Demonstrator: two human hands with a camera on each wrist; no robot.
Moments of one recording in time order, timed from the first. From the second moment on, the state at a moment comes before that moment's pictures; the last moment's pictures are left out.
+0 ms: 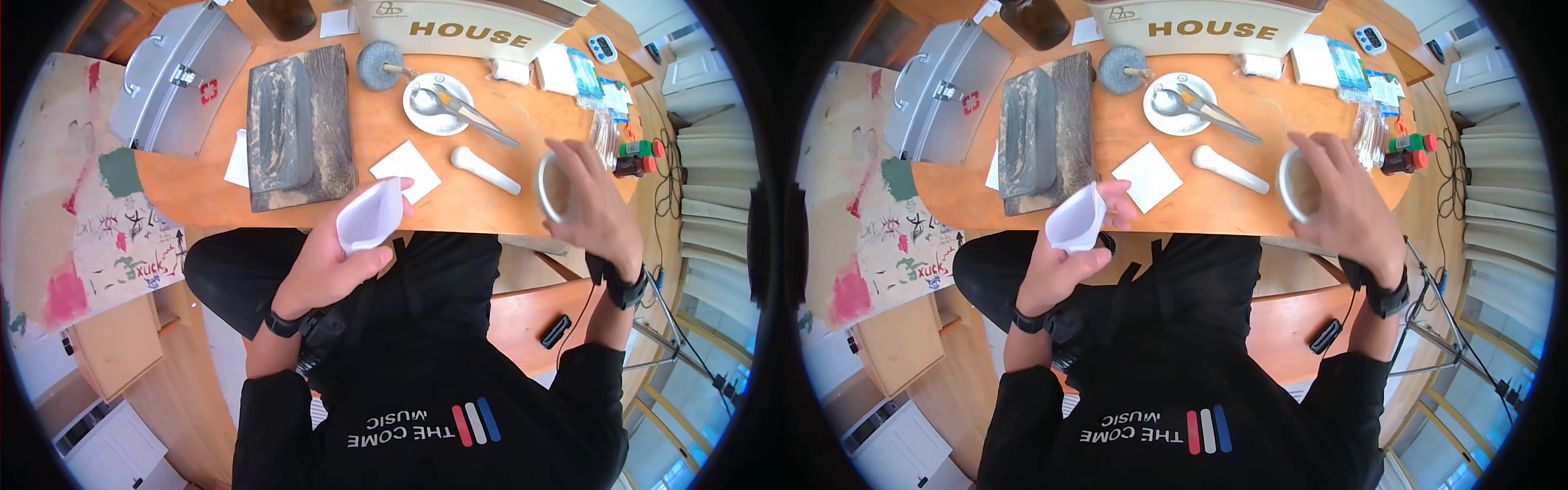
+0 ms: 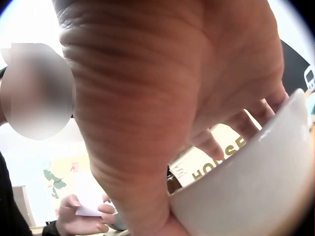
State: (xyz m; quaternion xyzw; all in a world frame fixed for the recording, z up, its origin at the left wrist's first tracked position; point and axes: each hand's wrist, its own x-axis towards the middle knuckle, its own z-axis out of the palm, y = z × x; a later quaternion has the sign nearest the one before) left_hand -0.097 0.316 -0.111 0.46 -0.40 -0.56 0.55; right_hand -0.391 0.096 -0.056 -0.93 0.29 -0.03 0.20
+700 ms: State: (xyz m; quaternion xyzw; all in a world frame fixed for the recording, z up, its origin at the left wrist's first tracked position) left_hand 0.058 0.382 -0.123 0.84 -0.28 -0.09 0.46; right_hand -0.316 0.158 -0.104 -0.96 0.24 -0.08 0.12
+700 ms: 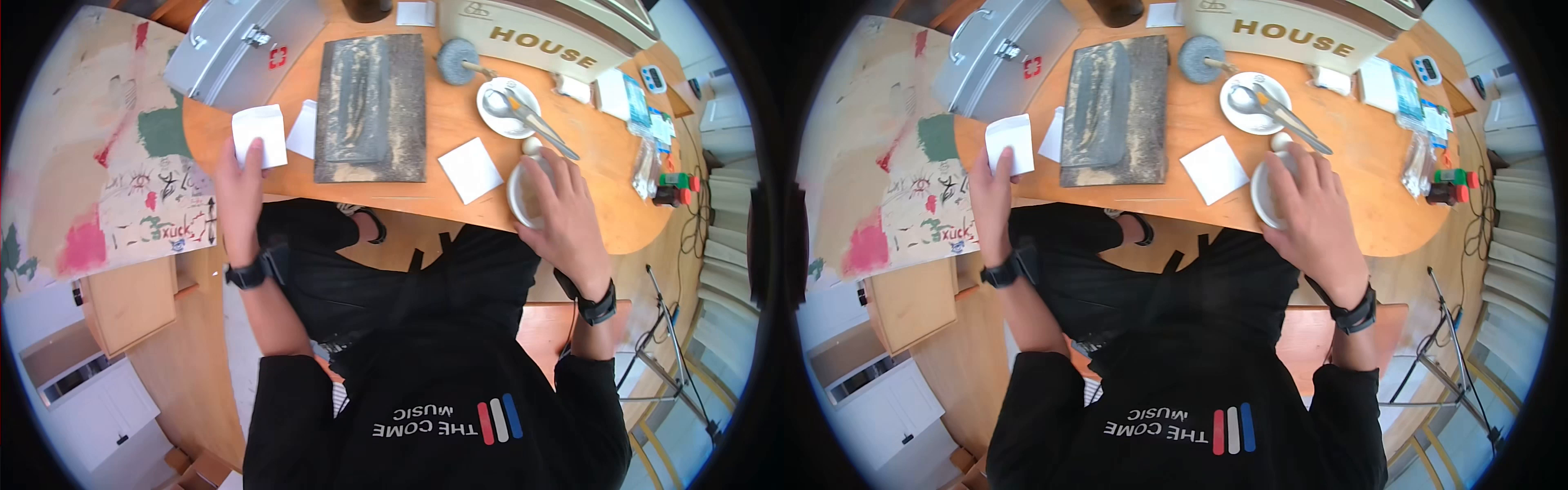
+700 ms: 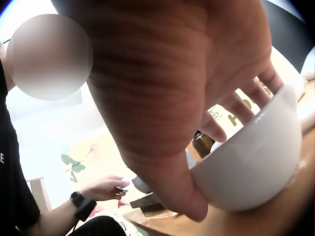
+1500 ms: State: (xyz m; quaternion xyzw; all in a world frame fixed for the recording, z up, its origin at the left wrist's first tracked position) left_hand -0.049 0.387 -0.114 0.76 -0.33 -0.08 0.55; right_hand -0.195 0.127 -0.098 -0.99 -0.07 -0.01 -0.09
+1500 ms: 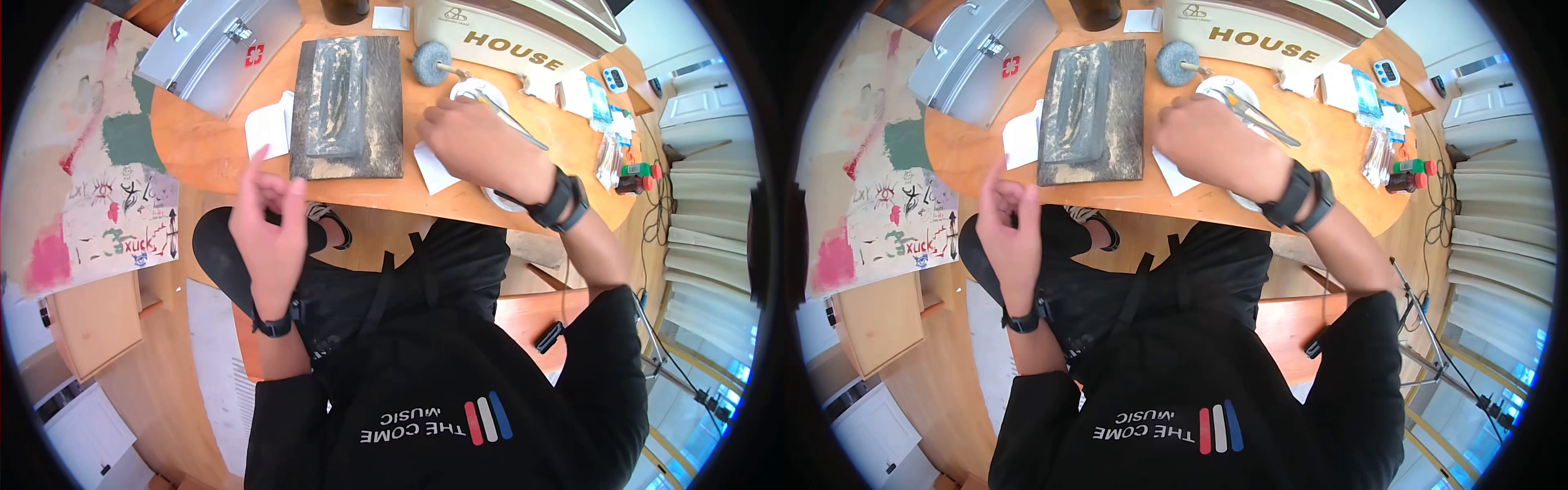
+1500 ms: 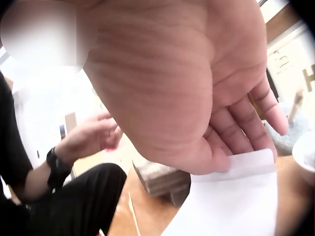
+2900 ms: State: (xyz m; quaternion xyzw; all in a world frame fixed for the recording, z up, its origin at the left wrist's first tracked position) left_hand -0.175 0.165 -0.054 0.42 -0.89 0.13 -0.10; right_hand -0.406 0.136 -0.174 -0.69 0.48 -0.40 0.36
